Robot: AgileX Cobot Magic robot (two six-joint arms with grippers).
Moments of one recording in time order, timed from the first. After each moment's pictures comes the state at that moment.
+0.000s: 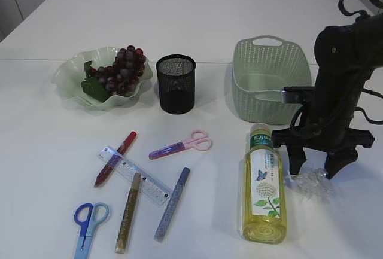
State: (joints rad) left arm -0.14 1.61 -2.11 -0.06 1.27 -0.07; right arm 0.22 1.97 -1.24 0.03 1.00 0.24
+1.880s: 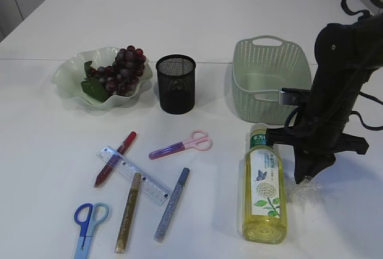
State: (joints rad) left arm -0.14 1.61 -2.11 0.00 1.27 -0.07; right arm 0.22 1.97 -1.24 0.14 1.02 0.24
